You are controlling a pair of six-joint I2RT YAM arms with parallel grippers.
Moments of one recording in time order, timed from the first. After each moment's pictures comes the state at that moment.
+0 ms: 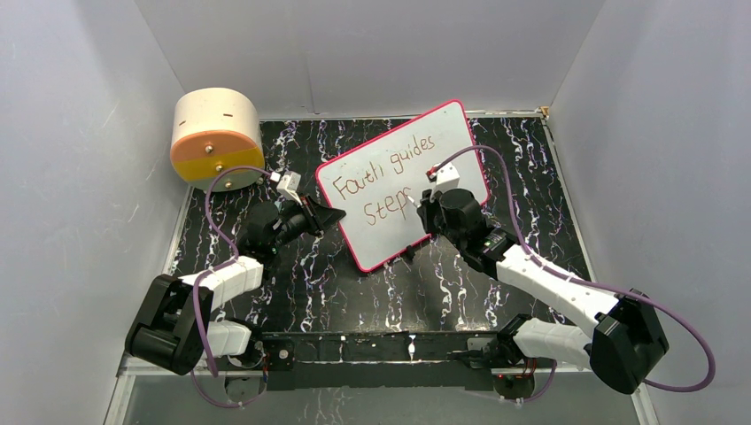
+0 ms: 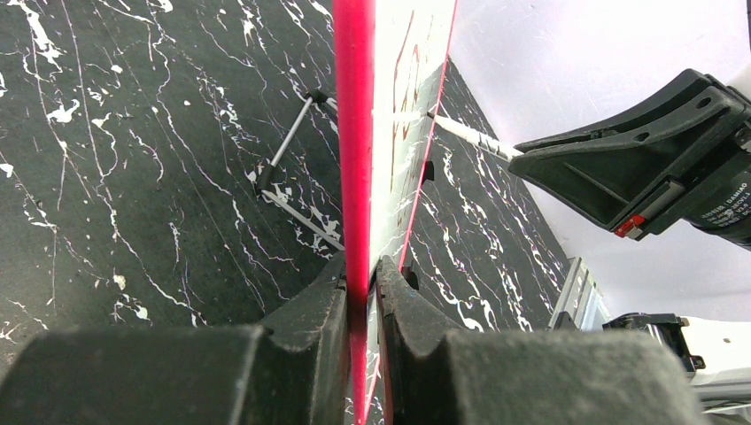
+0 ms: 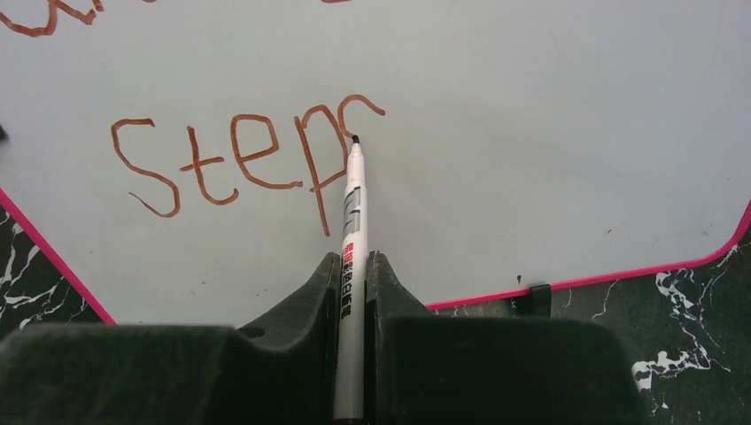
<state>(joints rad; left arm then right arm) -0.34 1.27 0.40 0.74 0.48 -0.65 0.73 1.12 0.72 -0.03 0.23 0.19</state>
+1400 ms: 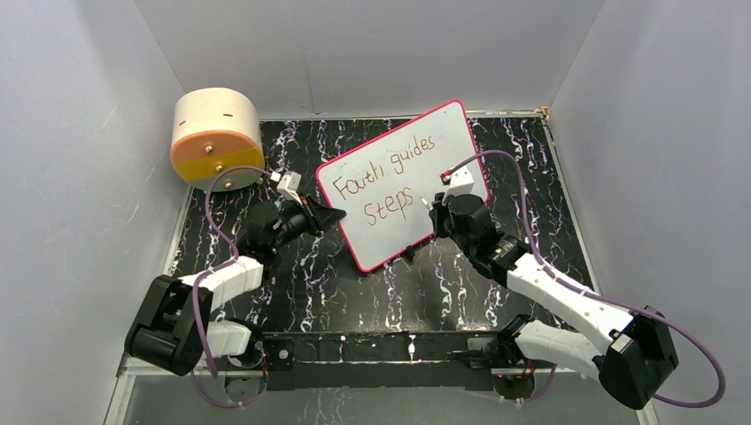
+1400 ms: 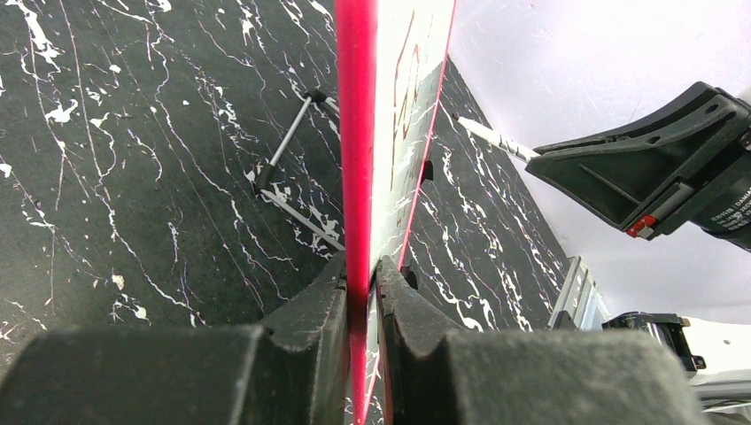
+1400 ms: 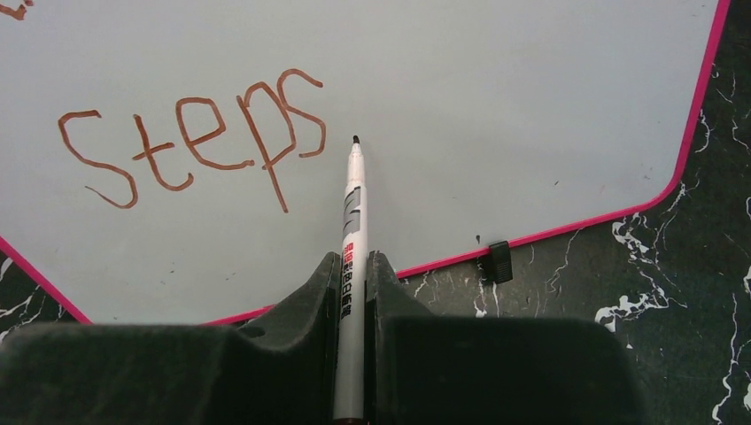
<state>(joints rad) -0.35 1.27 0.40 0.74 0.48 -0.65 0.73 1.02 0.69 -0.12 0.32 0.24</state>
